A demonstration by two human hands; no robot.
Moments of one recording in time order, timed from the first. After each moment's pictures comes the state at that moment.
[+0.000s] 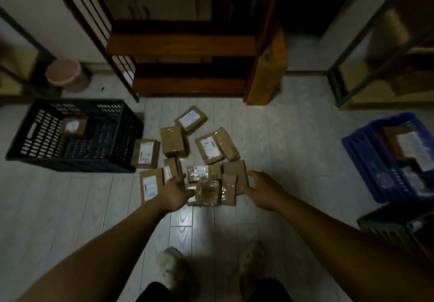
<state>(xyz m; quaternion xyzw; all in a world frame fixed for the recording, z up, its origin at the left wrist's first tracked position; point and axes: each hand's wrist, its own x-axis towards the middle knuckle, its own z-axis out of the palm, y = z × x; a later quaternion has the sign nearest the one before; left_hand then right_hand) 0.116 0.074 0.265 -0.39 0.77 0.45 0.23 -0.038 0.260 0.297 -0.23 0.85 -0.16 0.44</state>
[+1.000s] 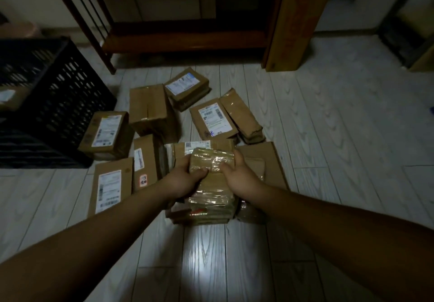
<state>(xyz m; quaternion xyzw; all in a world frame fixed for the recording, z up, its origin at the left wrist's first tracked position) 0.085 0.059 -0.173 -0.42 0.66 0.62 0.11 -0.020 0.178 -0.209 -0.16 0.79 -0.43 0.41</state>
